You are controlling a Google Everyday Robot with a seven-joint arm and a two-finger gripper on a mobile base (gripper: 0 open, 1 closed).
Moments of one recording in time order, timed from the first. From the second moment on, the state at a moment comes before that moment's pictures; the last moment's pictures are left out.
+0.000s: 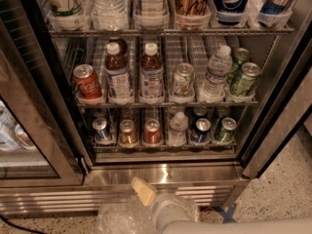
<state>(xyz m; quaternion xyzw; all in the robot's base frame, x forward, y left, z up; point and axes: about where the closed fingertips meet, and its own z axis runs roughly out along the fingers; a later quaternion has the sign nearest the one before) 0.425 -0.012 0.577 0.18 0.88 0.19 0.40</state>
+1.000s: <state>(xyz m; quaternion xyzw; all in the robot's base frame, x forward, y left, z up) 0.448 -0.058 0.576 0.22 0.83 0.18 0.48</state>
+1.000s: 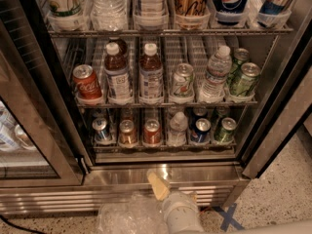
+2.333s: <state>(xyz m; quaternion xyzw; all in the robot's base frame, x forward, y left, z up) 0.507 -0.105 0.630 0.14 0.74 0.16 0.64</state>
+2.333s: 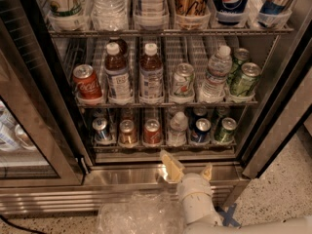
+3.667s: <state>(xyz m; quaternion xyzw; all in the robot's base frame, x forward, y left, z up) 0.537 -0.145 0.619 0.04 0.69 0.04 0.72</state>
